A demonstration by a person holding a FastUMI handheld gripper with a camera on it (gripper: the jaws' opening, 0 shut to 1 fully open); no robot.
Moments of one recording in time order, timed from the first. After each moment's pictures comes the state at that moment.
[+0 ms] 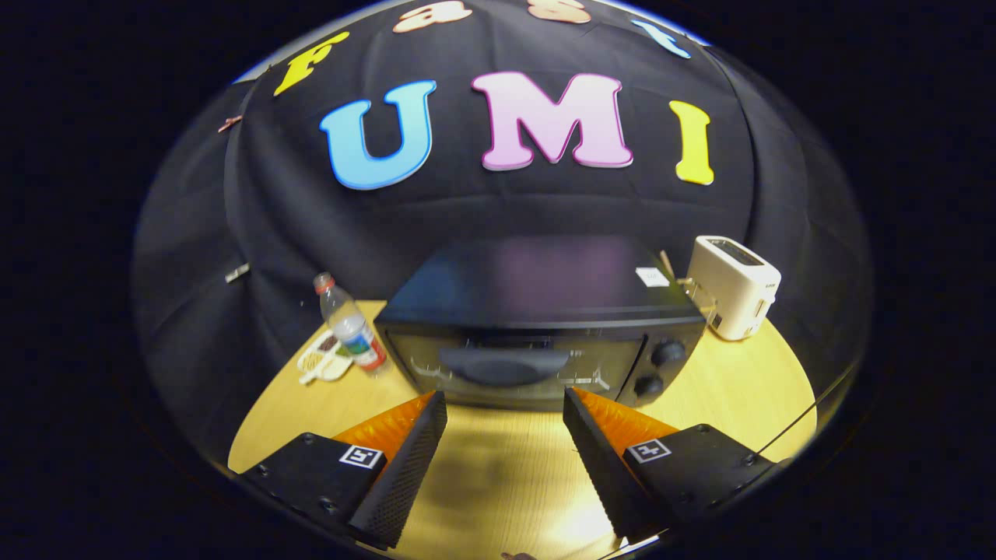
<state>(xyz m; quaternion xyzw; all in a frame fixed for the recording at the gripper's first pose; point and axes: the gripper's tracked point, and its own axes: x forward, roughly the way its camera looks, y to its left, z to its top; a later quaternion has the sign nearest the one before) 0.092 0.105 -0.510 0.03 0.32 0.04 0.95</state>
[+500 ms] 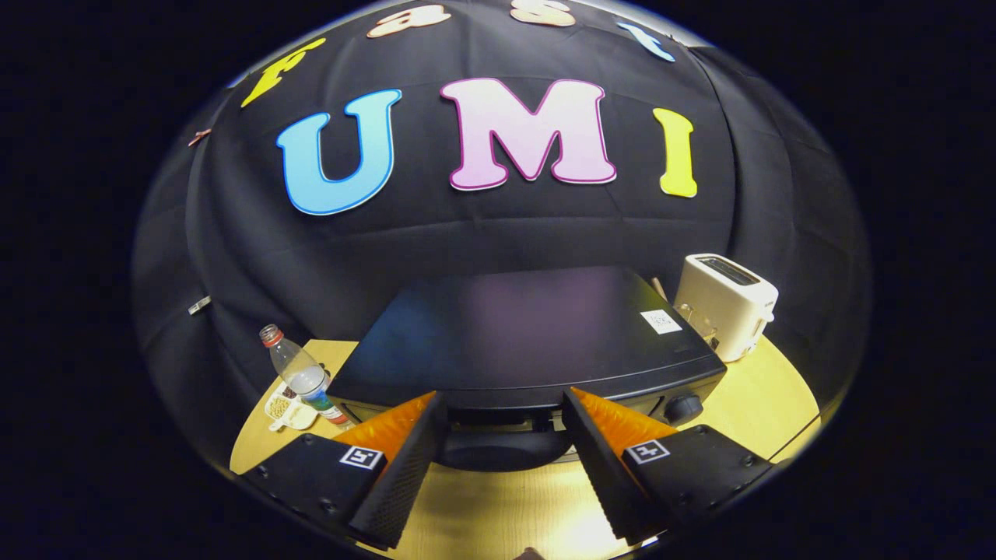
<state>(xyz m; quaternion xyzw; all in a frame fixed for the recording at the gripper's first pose) 0.151 0.107 -0.535 0.02 0.30 -0.01 0.95</state>
